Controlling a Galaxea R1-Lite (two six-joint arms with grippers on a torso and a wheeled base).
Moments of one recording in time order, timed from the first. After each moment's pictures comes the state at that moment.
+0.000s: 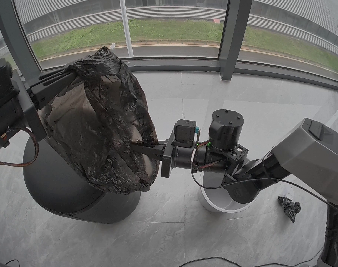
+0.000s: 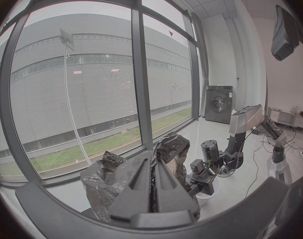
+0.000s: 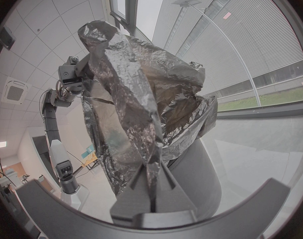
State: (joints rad) left arm -0.41 1.19 -0.83 -0.51 -0.29 0.34; right arm 0.69 2.24 -1.22 -1.13 0.67 0.15
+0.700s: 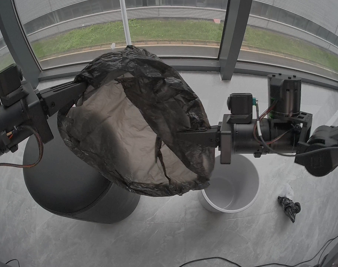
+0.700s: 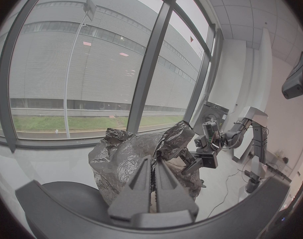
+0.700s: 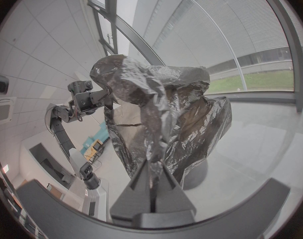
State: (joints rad) left arm -0.39 1.24 -0.83 -0.49 -0.38 0.02; right arm 0.60 1.76 -1.04 -0.54 0.66 0.11
